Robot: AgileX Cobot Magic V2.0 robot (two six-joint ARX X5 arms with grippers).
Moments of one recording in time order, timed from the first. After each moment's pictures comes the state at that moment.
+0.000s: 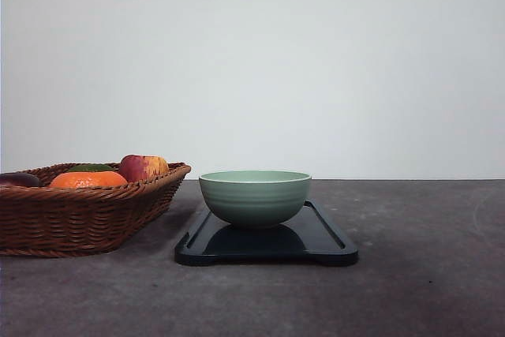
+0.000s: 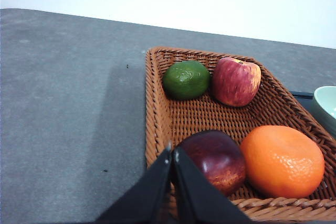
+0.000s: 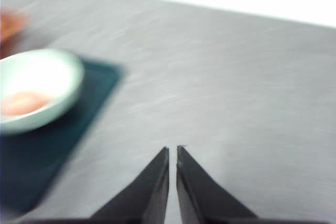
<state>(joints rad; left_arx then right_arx) 0.03 0.01 0.03 -0.17 0.13 -0.12 0.18 0.44 0.39 -0.23 0.02 -0.01</state>
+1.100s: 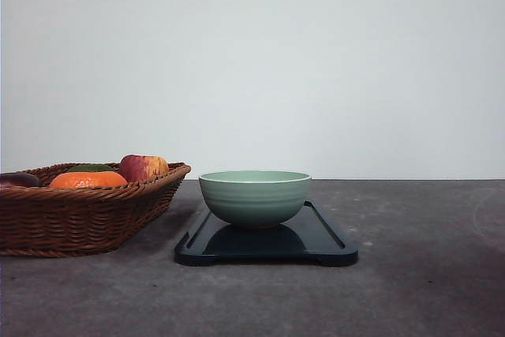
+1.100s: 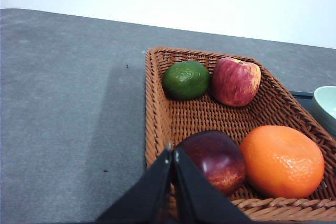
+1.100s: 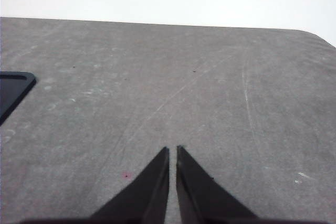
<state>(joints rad) 0.03 0.01 0.03 -0.17 0.13 -0.12 0.01 0.00 0.02 -0.16 0.02 0.01</state>
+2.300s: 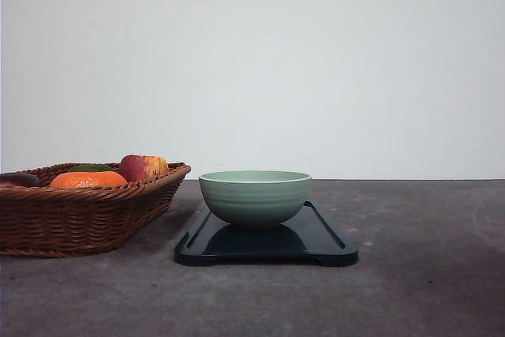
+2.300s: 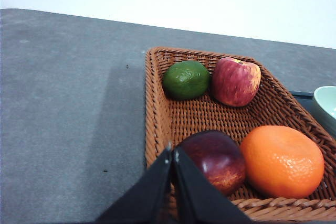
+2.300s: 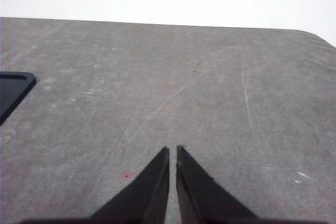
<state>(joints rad) 0.03 0.01 0.03 -0.17 0.13 -0.12 0.01 0.00 0.02 -0.16 0.02 0.01</state>
